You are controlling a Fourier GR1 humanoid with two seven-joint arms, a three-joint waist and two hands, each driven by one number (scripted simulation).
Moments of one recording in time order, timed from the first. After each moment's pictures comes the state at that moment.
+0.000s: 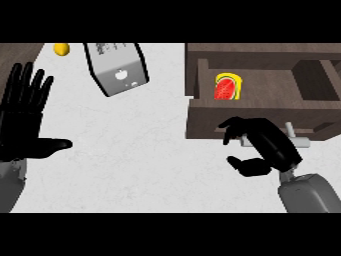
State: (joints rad) left arm -0.21 0.56 -0.20 -1.48 0.84 0.13 -0.34; right arm -0.21 -0.26 0.24 -1.50 0.71 0.16 -0.17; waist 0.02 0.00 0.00
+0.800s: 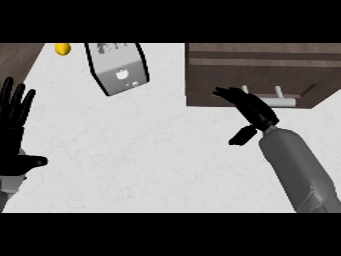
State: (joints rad) left arm -0.10 0.53 -0.05 -1.44 0.81 -0.07 -0.37; right arm -0.62 -0.20 0.10 -0.73 0.81 0.02 -0.41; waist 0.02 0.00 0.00
